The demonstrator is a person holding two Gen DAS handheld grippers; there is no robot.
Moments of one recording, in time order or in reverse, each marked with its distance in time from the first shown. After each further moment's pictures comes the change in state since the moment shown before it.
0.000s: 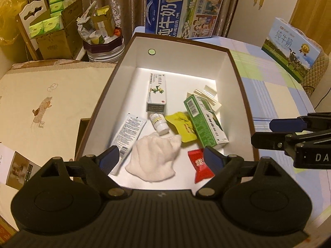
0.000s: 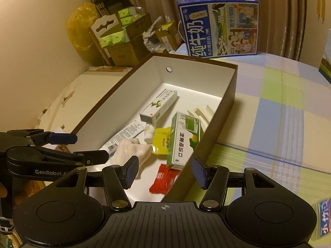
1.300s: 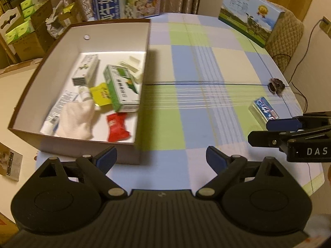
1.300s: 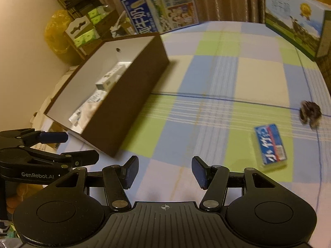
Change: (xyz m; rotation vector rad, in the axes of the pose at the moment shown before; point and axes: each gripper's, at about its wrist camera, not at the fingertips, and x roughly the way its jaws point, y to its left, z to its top) left arm -0.022 -0.169 -0.053 0.103 0.084 -0.044; right arm -0.107 -0.126 -0.103 0.157 0.063 -0.048
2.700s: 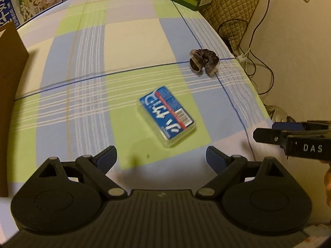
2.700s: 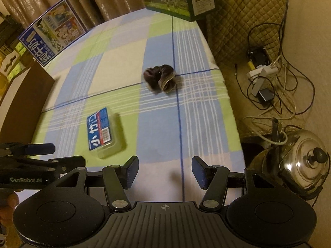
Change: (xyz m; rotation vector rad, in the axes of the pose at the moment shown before) left arm 0.123 -0.229 0.033 0.135 0.117 -0.166; right arm -0.063 -0.226 -0.041 0.283 -0.020 -0.238
